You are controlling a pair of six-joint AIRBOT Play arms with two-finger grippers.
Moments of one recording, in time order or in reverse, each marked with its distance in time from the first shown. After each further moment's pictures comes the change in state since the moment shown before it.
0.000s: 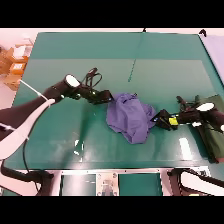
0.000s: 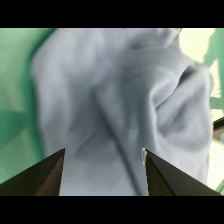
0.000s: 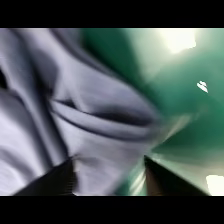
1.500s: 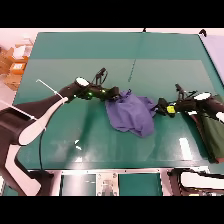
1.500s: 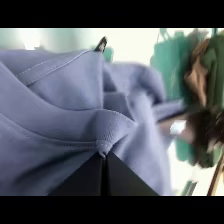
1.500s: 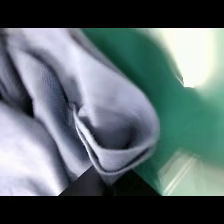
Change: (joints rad) left arm -0.013 -0.164 0.140 -0.227 -0.023 0.101; right arm -0.018 -0.118 0.193 0.068 -0.052 -0.091
